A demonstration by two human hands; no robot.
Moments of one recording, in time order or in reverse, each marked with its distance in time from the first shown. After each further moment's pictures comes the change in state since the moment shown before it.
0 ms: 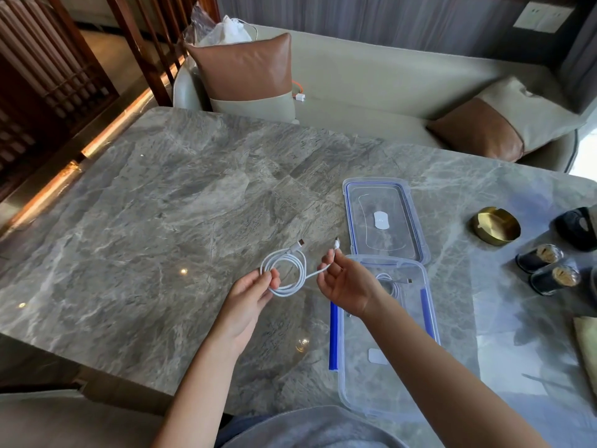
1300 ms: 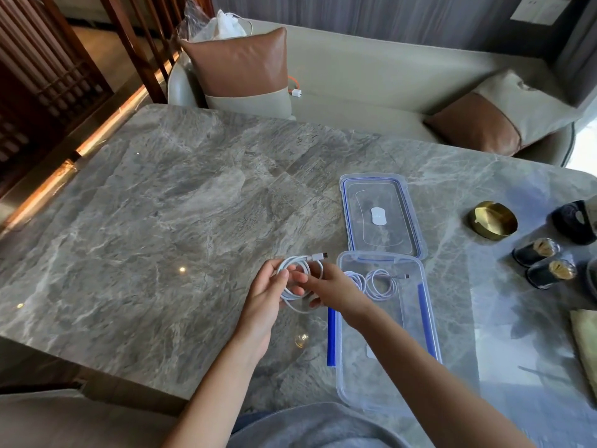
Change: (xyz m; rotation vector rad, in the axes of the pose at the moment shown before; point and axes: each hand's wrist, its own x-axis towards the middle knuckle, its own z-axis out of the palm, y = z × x) left_hand -0.012 -0.008 0.033 0.193 -0.008 0.094; right_hand -0.018 0.024 0.012 -1.088 -0.083 -0.366
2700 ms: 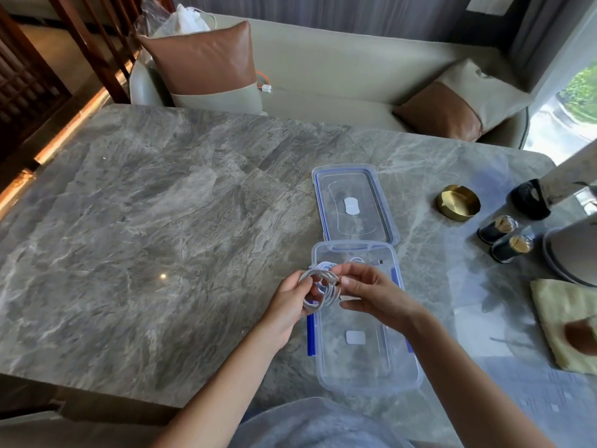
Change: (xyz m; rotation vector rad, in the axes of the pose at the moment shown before) left_hand 0.012 -0.037 0.054 0.038 -0.150 -0.273; right_hand -0.056 0.042 -0.084 0.440 -0.050 0.095
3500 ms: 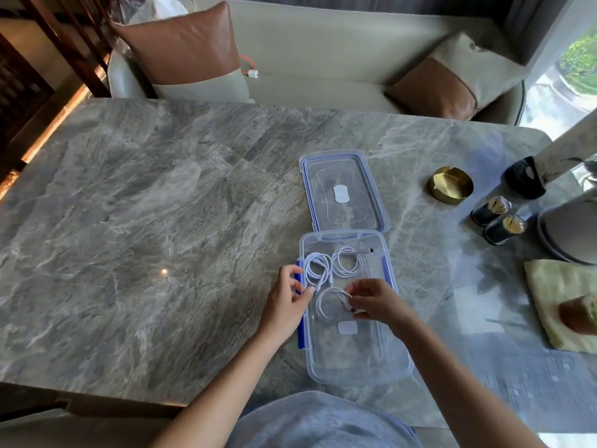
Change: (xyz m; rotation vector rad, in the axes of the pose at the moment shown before) left_hand 0.029 -0.051 -0.007 0.641 0.124 0.309; right_hand 0.002 0.049 -0.036 -0.311 0.381 0.203
